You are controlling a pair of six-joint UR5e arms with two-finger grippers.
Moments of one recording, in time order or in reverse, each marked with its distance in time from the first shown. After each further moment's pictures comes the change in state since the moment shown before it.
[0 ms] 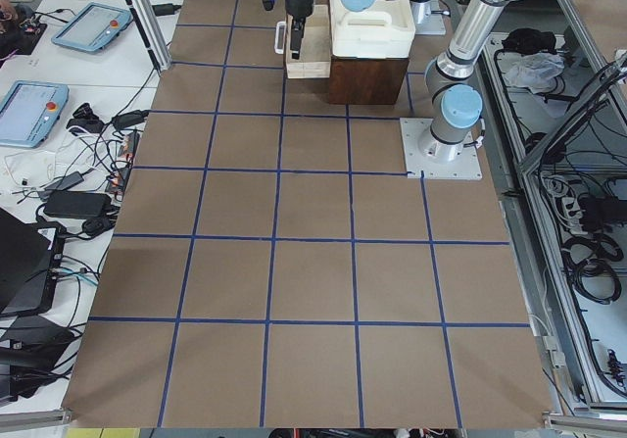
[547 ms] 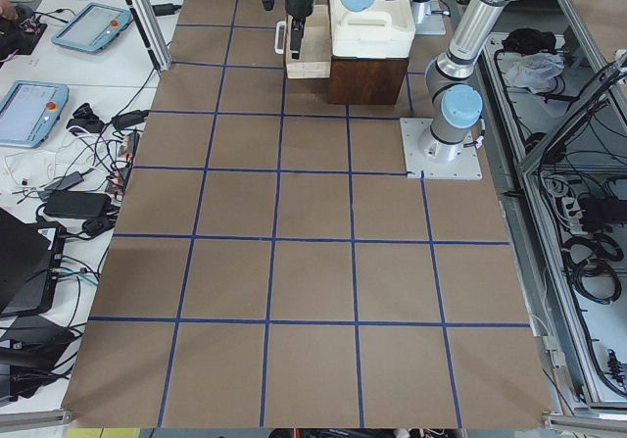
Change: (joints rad) left arm 0.000 -0.001 0.001 0.000 -0.001 -0.004; right arm 0.122 -0.076 -0.189 0.249 0.003 0.078
